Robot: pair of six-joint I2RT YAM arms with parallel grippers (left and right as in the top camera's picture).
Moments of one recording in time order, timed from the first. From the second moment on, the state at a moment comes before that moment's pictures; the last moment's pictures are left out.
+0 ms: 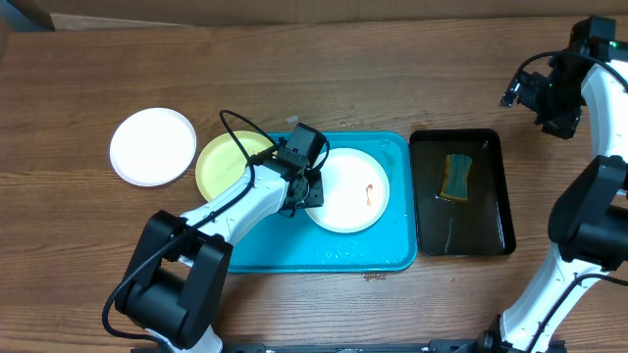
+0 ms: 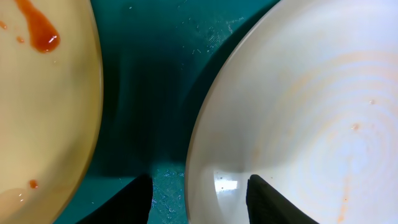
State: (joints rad) left arm -0.50 1.81 1.08 -0.59 -0.01 -0.58; right arm -0.28 2.15 1.93 -1.17 -0.15 0.25
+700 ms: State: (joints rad) left arm -0.50 1.79 1.09 -0.60 -0.01 -0.52; right arm -0.28 2.15 1.93 -1.23 -0.22 0.25
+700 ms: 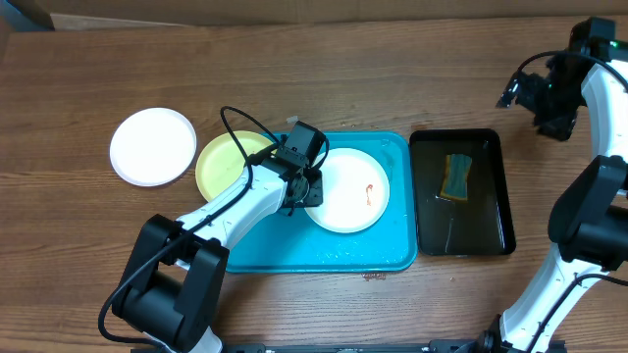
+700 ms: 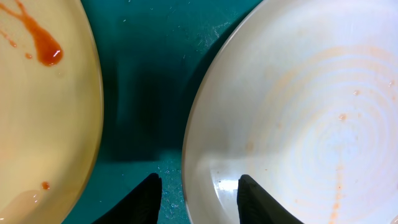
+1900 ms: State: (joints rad) left arm -0.50 1.79 1.09 -0.60 -0.01 -0.51; right arm 0.10 2.15 1.56 -1.29 0.11 0.42
